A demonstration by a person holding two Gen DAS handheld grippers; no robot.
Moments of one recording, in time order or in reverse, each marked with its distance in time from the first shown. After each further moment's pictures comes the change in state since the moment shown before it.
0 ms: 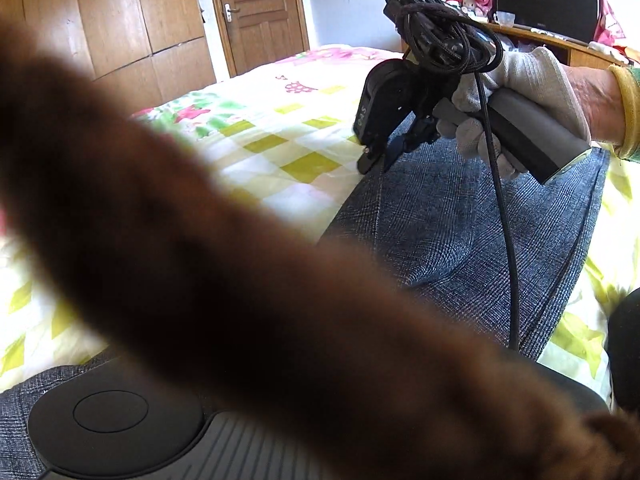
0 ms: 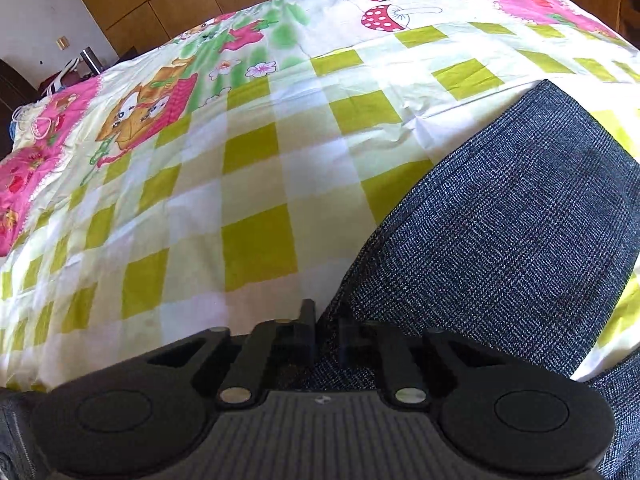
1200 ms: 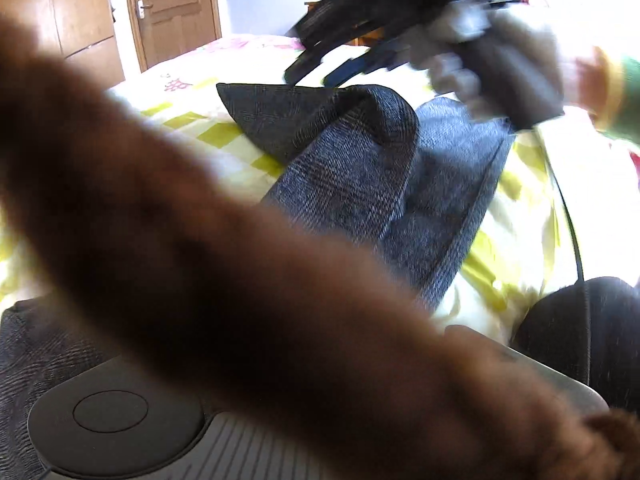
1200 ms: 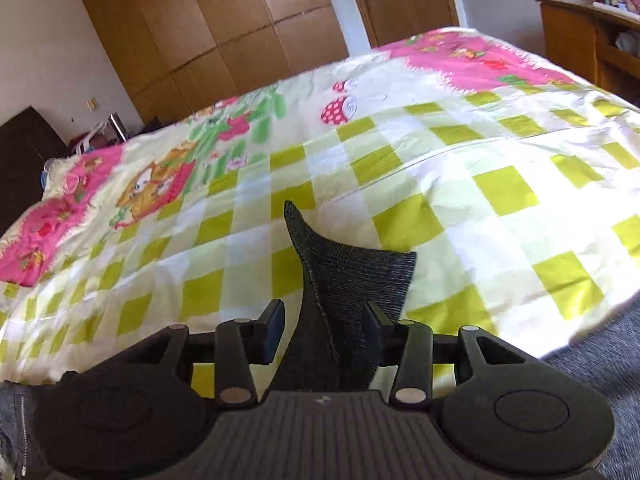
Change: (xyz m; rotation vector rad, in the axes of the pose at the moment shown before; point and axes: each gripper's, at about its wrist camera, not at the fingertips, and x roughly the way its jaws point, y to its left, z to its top) left arm 0.035 -0.095 0.013 0.083 0.027 -0.236; right arm -0.067 -0.107 -0.003 -0.044 -0.202 0.058
